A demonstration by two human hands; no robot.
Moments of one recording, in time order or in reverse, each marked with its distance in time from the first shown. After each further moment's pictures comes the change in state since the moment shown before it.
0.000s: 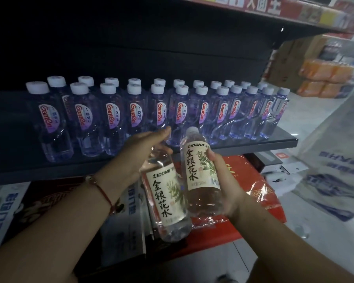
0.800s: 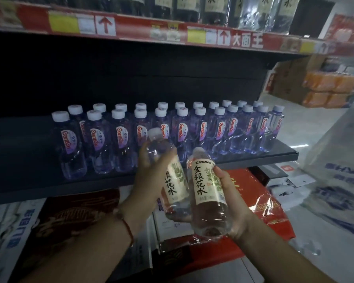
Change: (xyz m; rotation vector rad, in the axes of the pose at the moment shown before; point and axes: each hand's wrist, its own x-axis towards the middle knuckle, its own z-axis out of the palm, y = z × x) left_hand -0.037 0.003 0.030 -0.083 0.223 0.129; right_hand -0.043 0.002 0.026 0.276 -0.106 0.014
